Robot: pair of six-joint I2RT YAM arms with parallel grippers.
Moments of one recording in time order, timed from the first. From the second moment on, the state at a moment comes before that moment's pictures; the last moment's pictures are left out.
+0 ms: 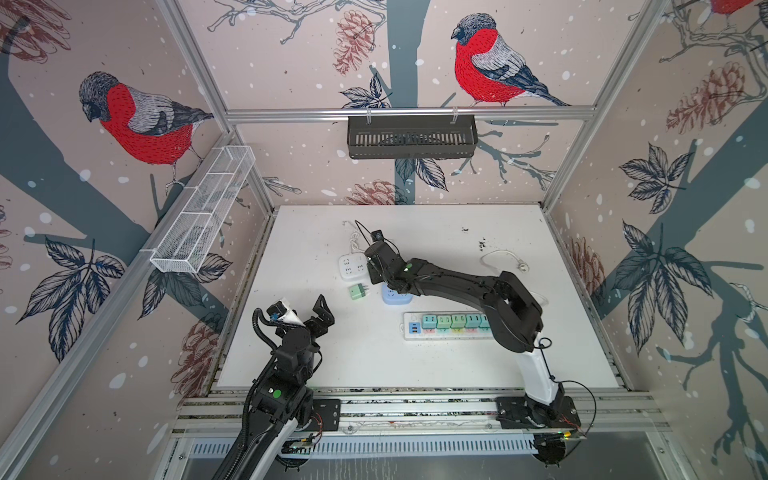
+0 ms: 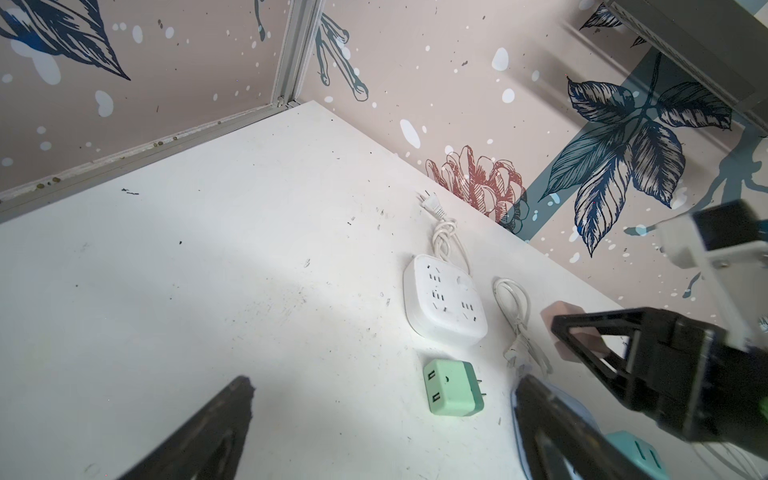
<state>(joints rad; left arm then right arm) -0.39 0.15 0.11 -0.21 -0.49 -0.63 0.96 2.08 1.58 -0.23 0.35 0.37</state>
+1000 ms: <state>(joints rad) -0.39 0.19 0.09 0.05 -0.08 -0.47 1.05 1.33 0.60 0.43 0.35 0.05</state>
